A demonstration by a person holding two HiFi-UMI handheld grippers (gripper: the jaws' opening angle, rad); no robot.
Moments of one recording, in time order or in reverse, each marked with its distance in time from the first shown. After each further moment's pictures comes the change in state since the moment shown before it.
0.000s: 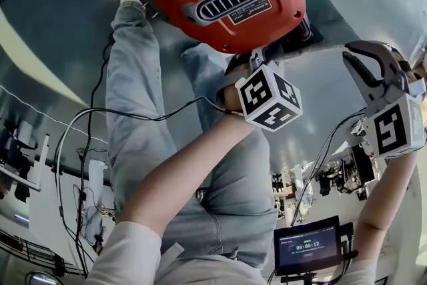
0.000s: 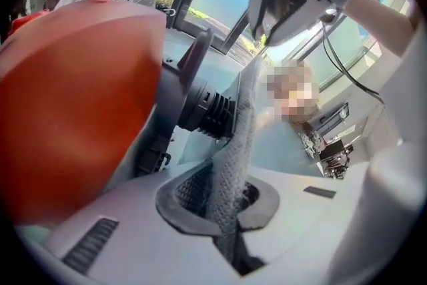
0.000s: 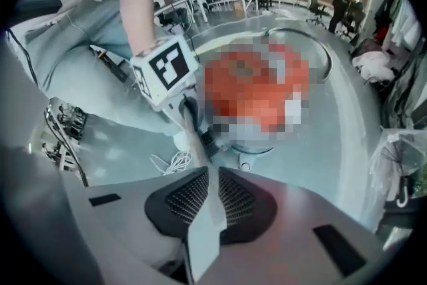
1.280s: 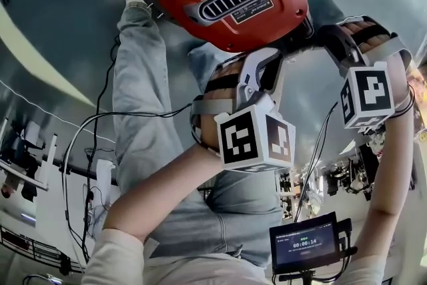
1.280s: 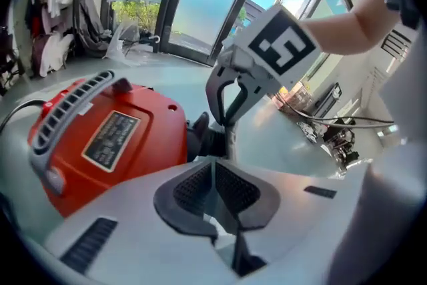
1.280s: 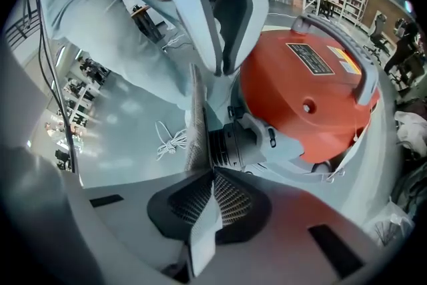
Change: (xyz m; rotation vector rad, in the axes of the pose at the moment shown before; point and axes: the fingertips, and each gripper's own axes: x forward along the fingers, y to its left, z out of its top) left arm -0.095 0.004 0.043 0.198 -0.086 0.036; right arm 0.059 -0.001 0.007 -0.415 0.146 0.041
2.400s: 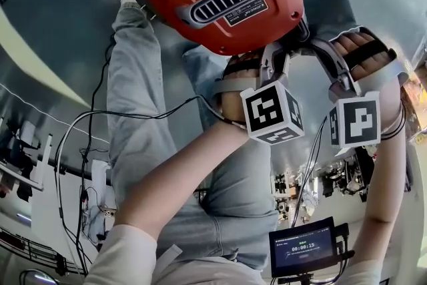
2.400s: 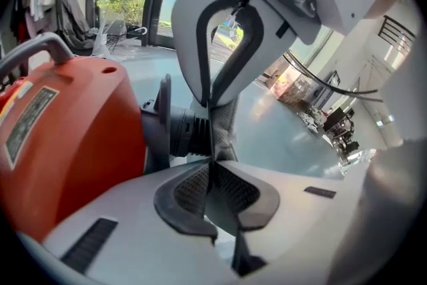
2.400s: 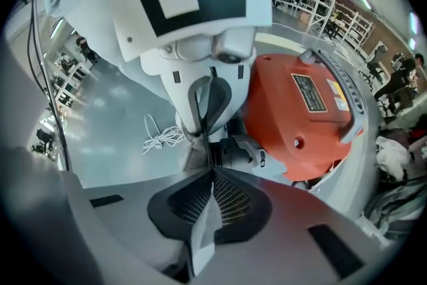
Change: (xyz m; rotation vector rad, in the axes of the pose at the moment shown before) left arm 0.070 -0.020 -0.017 0.056 0.058 -0.013; right arm -0.015 -0.001 0.023 -0.076 0.027 -0.129
